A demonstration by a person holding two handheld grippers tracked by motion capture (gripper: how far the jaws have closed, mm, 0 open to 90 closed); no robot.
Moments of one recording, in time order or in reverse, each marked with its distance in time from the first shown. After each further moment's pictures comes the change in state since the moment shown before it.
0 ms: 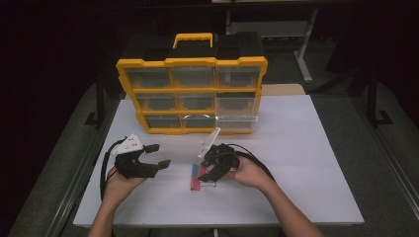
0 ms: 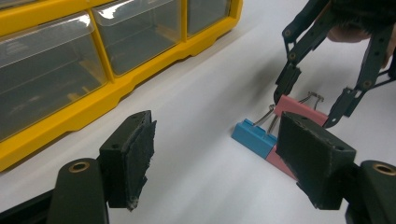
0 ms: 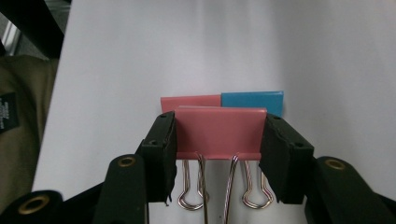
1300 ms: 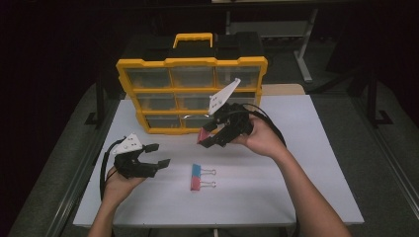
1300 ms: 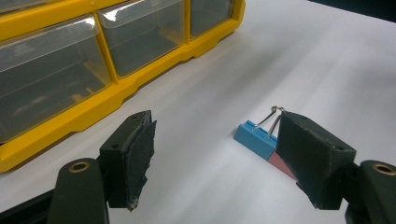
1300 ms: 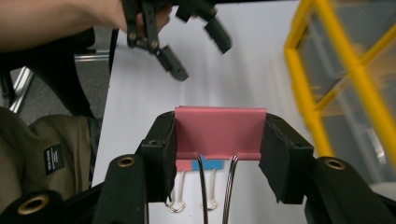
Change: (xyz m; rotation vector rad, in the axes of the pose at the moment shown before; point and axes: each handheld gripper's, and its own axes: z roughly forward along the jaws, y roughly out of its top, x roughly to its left) left arm -0.001 0.001 0.000 -0.019 0.010 -0.010; right arm -0.016 0.055 -0.124 -0.166 -0.058 -0.042
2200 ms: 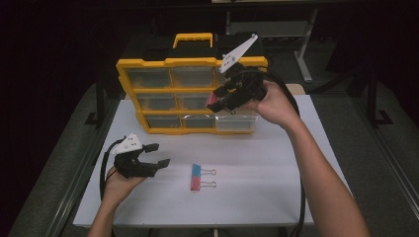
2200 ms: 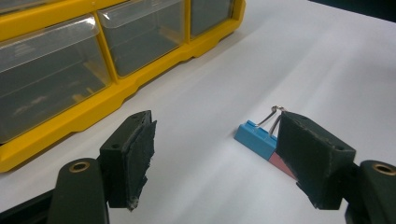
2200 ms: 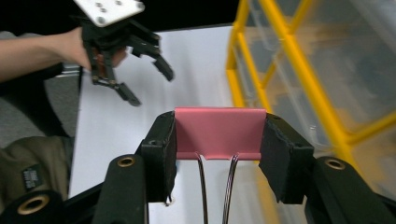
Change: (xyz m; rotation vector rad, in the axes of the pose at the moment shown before) left arm 0.002 0.000 0.000 0.004 -0.001 0.005; right arm -0.036 0.034 -0.066 -0.005 -0.128 0.042
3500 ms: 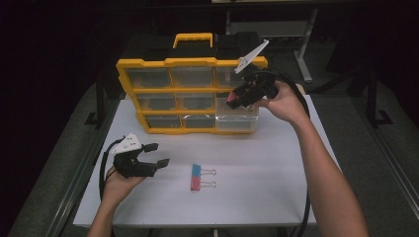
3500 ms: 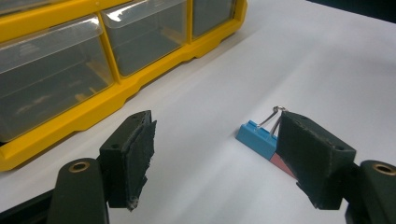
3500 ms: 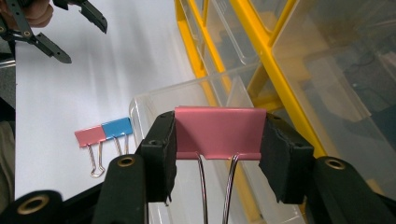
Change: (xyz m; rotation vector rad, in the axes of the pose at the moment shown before) left arm 0.001 0.000 -0.001 0.009 0.003 0.009; right arm -0.039 -0.048 0.006 0.101 -0.080 0.128
